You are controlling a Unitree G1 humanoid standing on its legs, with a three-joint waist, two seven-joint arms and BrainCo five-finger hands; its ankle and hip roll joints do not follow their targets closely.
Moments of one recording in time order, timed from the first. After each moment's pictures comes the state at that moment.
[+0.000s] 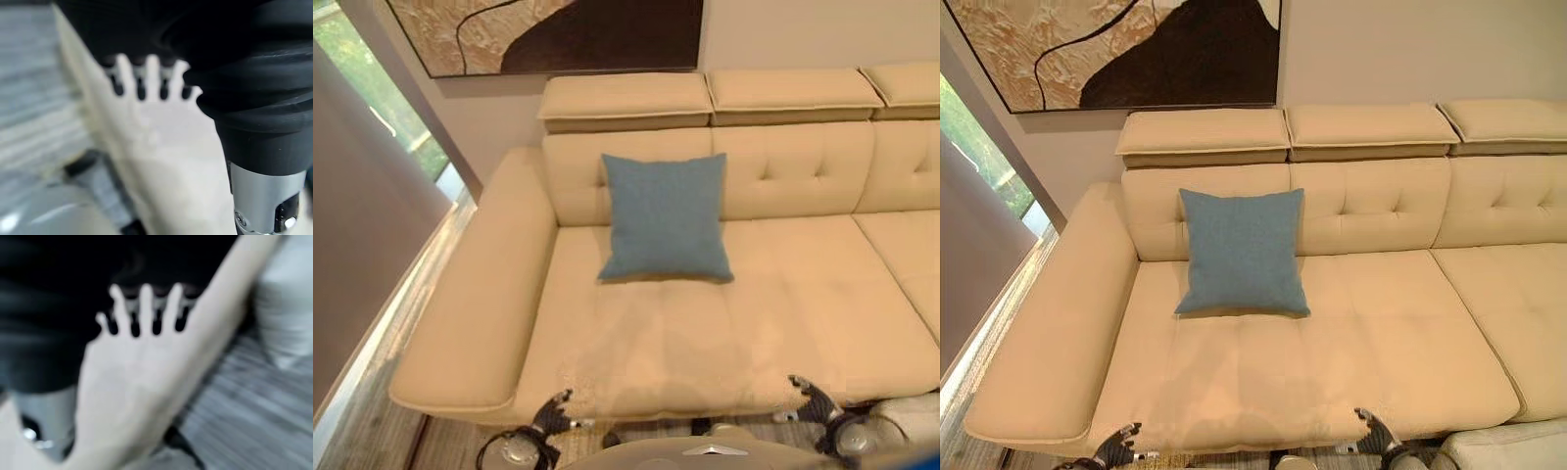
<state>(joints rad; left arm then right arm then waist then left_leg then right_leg) 0.07 0.30 -0.30 1.19 0.02 -0.22 -0.03 0.09 -0.43 0.28 1.10 -0.15 -0.19 -0.03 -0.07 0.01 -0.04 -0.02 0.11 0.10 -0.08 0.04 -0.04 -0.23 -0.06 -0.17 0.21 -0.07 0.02</state>
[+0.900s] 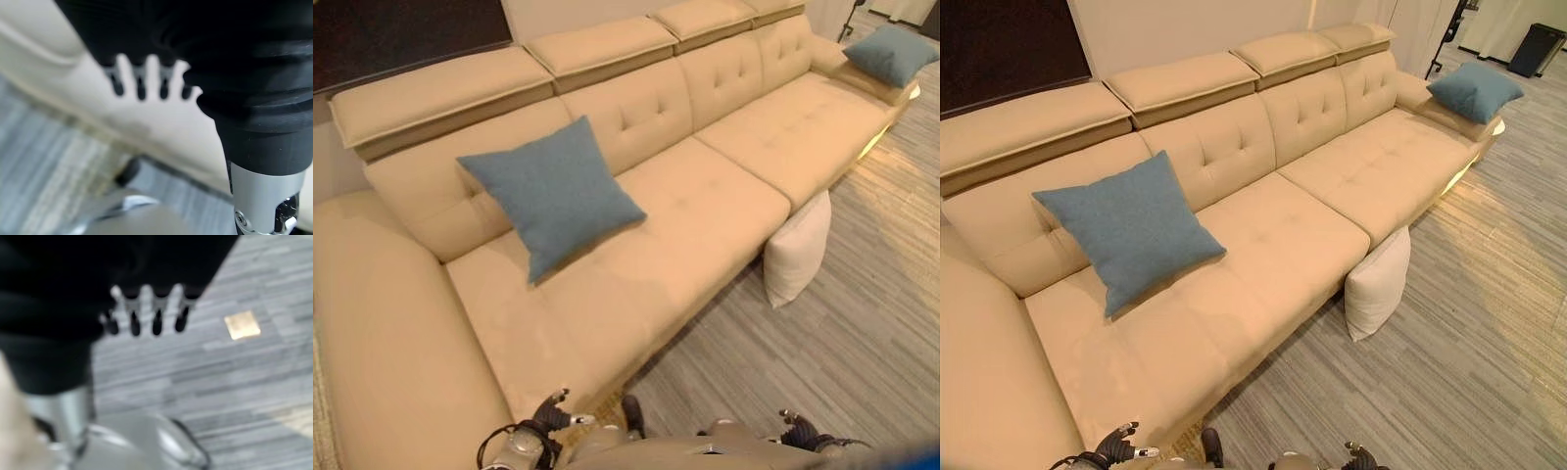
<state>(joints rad) 0.07 0.29 -0.27 1.18 -0.01 -0.18 0.00 0.03 -0.30 0.33 1.18 -0.10 -0.11 -0.05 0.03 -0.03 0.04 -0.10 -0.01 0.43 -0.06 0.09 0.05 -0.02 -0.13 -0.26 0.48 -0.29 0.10</state>
